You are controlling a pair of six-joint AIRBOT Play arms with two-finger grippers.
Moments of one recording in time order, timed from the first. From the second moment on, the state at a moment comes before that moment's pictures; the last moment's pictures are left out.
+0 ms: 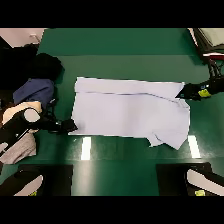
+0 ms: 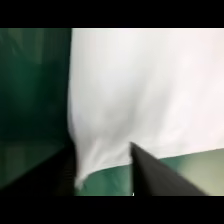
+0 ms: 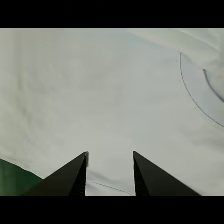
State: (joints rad) left arm -0.13 -1.03 0.53 1.09 -0.97 -1.60; right arm -0.23 -1.20 1.19 -1.12 1.43 1.34
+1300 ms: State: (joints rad) left arm -0.13 -1.04 0.76 1.06 -1.11 -1.38; right arm -0.54 -0.98 0.57 -1.27 1.30 1.38
